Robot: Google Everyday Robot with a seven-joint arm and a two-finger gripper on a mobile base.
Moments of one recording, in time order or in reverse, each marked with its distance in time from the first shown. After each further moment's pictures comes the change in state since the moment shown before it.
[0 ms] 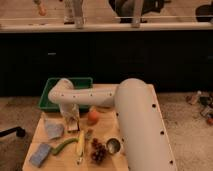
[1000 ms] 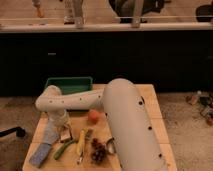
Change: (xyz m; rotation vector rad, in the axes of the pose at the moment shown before) arm -0.049 -0.047 0.014 -0.021 -0.100 -0.155
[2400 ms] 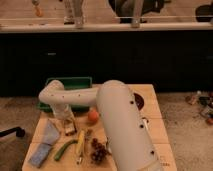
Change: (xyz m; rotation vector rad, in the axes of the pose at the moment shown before) arm 0.026 0.009 0.003 -0.037 -0.029 -0.023
